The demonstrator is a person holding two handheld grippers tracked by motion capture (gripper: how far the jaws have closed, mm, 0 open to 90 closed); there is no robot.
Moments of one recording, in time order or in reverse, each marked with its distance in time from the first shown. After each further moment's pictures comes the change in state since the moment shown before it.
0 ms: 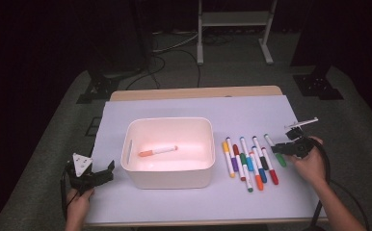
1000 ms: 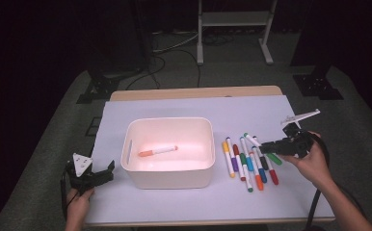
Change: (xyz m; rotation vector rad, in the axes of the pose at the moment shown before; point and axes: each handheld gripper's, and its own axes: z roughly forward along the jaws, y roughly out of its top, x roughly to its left) left arm 0.000 0.000 0.000 0.001 -0.001 0.003; right arm 0.067 0.026 -0.063 -0.067 0.317 -0.123
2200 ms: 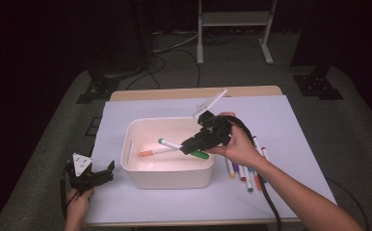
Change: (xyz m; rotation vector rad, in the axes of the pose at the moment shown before) left arm 0.001 0.000 0.000 0.004 -0.014 -0.006; right arm 0.171 0.126 0.084 0.094 0.371 -0.404
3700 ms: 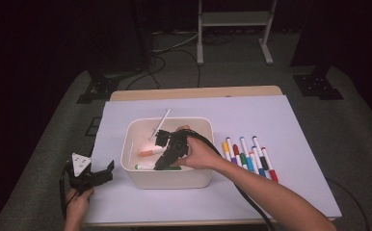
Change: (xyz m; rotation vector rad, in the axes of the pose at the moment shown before) left arm 0.002 0.000 0.000 -0.011 -0.009 -0.011; right arm -0.009 0.026 0.121 0.304 0.064 -0.070
